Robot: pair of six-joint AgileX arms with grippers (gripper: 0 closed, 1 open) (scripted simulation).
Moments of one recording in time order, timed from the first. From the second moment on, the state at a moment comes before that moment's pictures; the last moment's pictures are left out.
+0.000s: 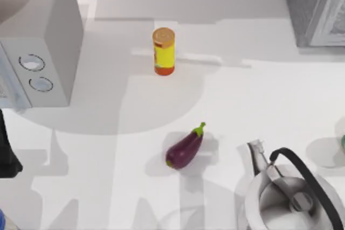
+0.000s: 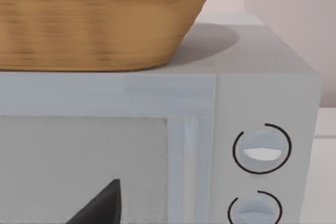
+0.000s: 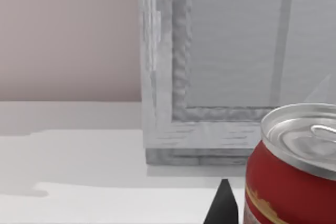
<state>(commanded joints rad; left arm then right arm) 0.00 0.00 0.00 0.00 0.00 0.00 0.00 0.00 0.00 0.00 0.00 0.00</state>
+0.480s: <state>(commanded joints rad) 0.00 0.00 0.00 0.00 0.00 0.00 -0.08 0.16 0.10 -0.06 -0.14 -0.14</state>
